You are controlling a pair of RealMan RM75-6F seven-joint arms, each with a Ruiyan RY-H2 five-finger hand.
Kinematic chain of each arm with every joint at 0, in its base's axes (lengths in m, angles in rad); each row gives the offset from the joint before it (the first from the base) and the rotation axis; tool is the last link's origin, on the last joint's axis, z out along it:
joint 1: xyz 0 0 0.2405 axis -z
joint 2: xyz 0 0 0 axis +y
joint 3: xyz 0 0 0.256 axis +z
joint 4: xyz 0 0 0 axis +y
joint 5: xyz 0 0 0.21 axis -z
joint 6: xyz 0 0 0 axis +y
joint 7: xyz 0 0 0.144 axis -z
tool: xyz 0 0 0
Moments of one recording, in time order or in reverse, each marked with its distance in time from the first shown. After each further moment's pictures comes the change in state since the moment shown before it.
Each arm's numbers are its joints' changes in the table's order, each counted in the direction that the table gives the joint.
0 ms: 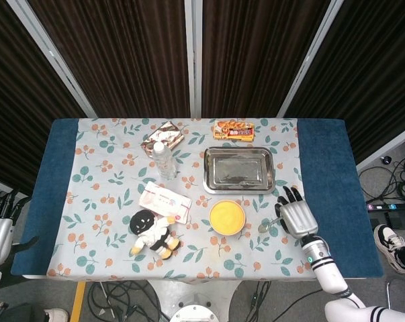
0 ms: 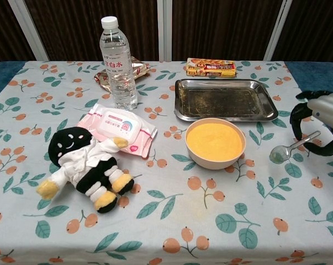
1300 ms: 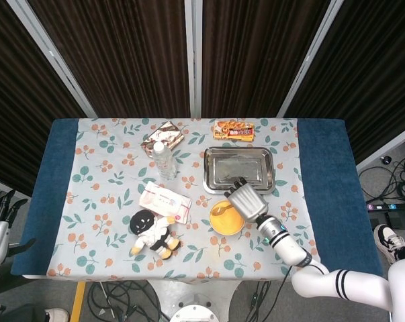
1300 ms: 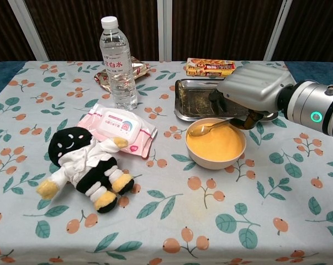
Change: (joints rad) left arm -0.017 -0.012 0.002 0.029 0.010 0.005 0.026; right arm -0.315 -0.100 0.059 -0.011 -0.124 -0.210 0.272
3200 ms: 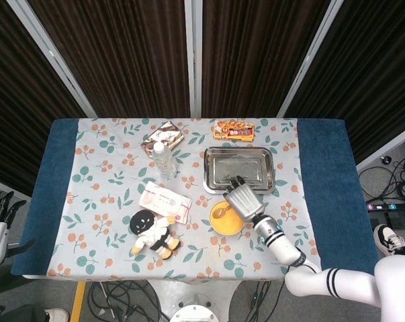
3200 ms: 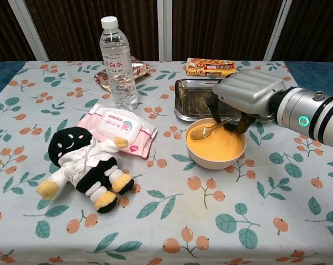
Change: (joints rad) left arm -0.004 -0.021 -0.001 0.050 0.006 -0.015 0.048; right arm -0.038 -0.062 -0.028 0.060 -0.053 0.048 -0.069
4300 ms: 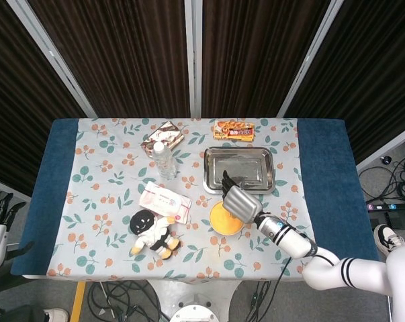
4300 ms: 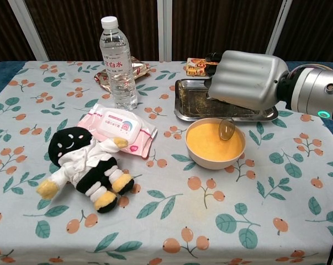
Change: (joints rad) left arm -0.016 0.010 0.007 -0.029 -0.012 0.024 -0.020; right arm -0.096 0.139 -0.114 0.004 0.305 -0.015 0.357
